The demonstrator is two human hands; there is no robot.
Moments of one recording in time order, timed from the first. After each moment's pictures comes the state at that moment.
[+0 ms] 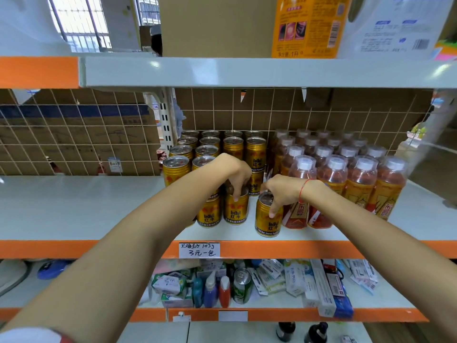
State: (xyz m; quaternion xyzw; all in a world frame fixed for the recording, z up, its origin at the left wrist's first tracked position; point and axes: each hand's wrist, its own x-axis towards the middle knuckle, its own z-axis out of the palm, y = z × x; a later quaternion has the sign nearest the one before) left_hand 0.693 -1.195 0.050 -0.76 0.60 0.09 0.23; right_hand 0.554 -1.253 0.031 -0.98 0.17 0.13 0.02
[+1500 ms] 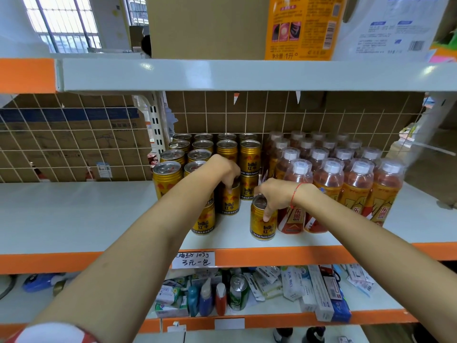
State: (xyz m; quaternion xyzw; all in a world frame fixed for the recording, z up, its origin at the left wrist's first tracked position) left_hand 0.716 -1.210 0.047 -0.78 0.57 0.05 0.27; right_hand 0.564 -1.261 0.027 -0.97 0.18 0.15 0.02
